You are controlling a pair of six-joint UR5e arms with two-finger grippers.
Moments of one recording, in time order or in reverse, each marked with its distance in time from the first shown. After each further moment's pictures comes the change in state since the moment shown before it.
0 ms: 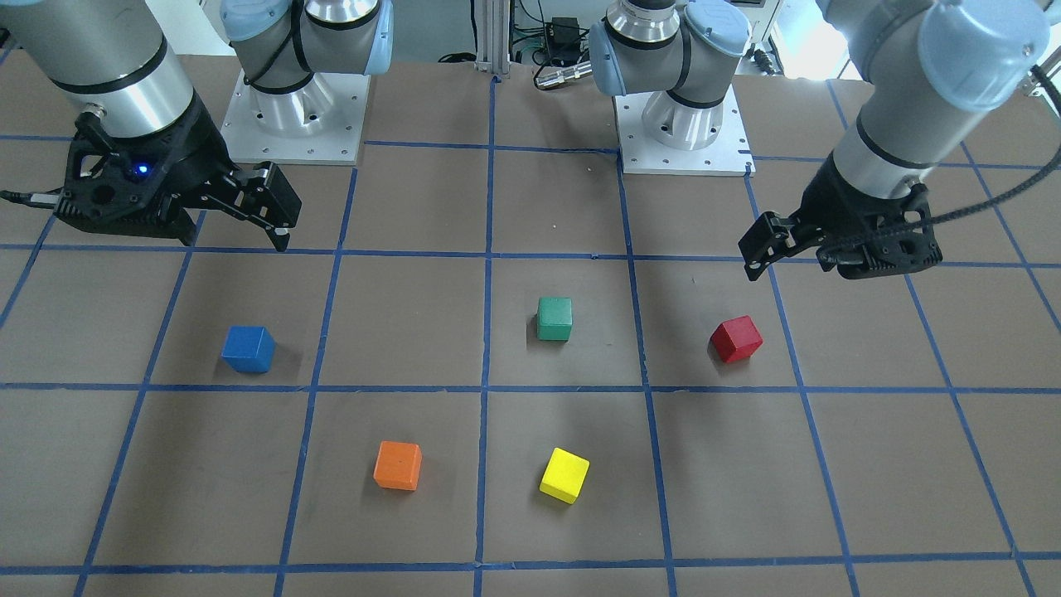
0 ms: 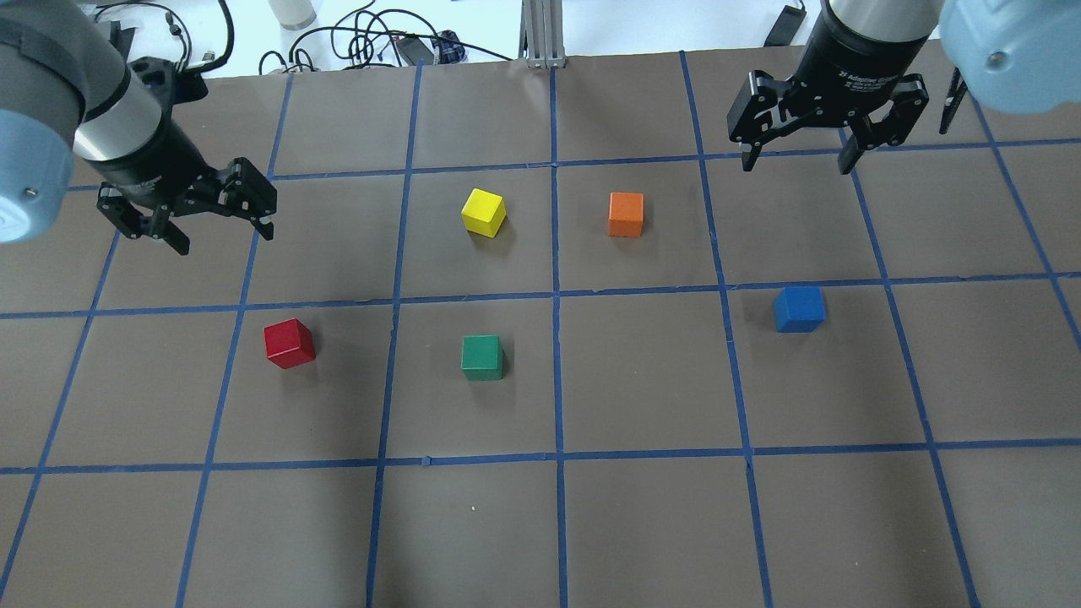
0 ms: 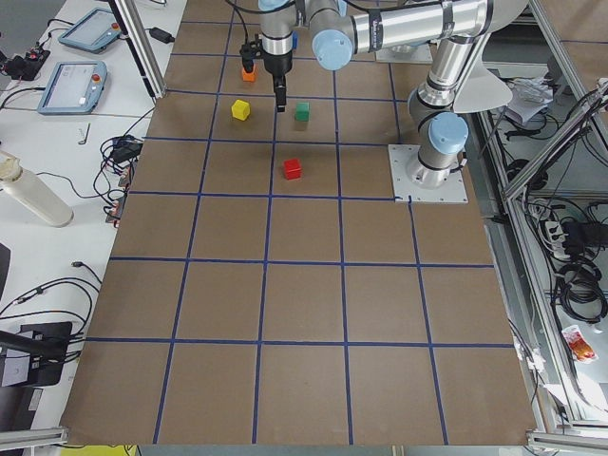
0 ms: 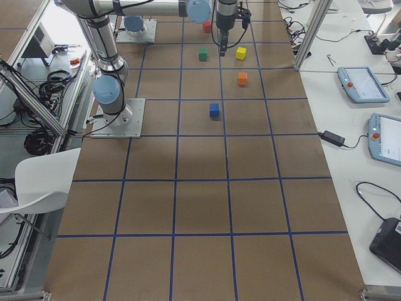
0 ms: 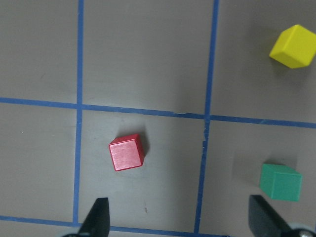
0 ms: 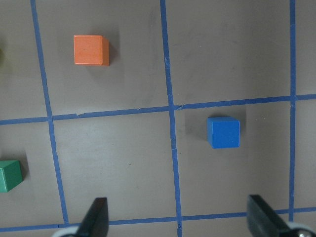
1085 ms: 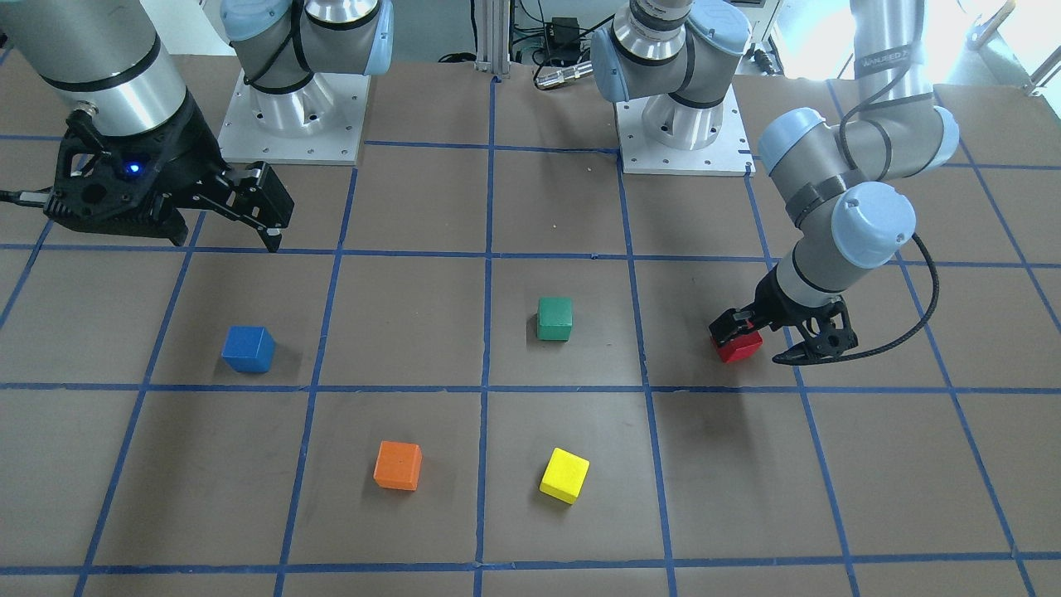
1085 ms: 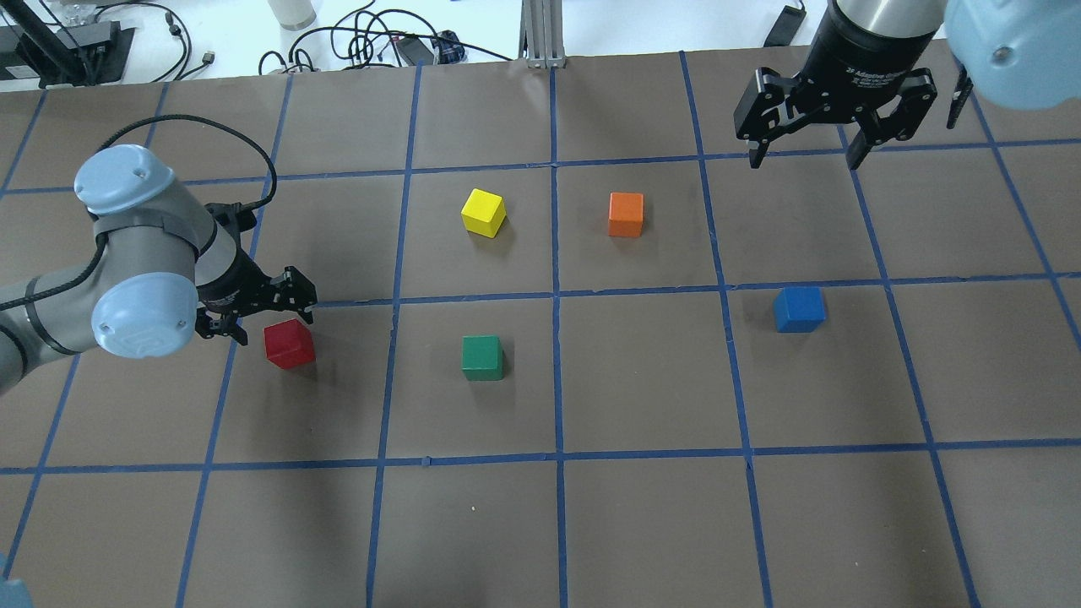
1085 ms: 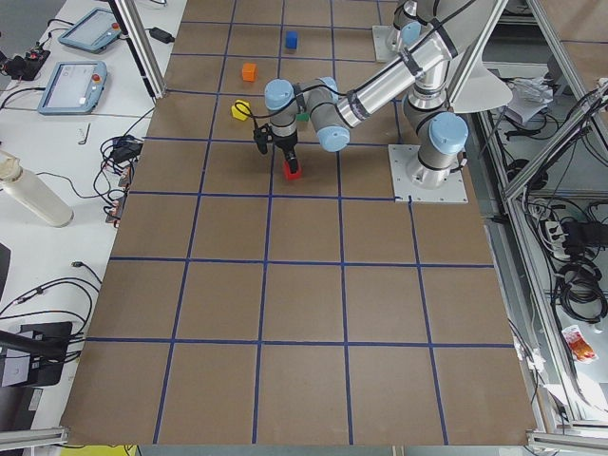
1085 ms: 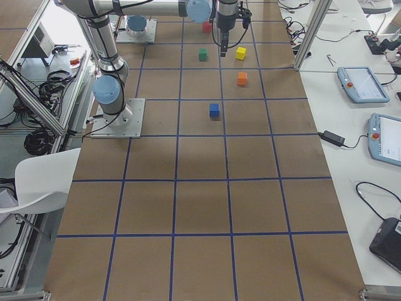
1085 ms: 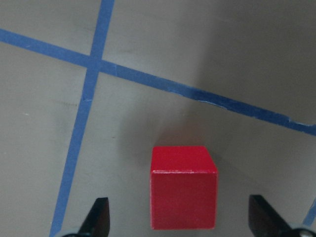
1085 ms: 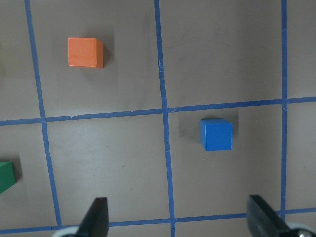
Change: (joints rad) left arm 0.048 -0.197 -0.309 0.489 -0.008 -0.085; right arm -0.004 0.001 -0.005 0.001 -0.018 -0.010
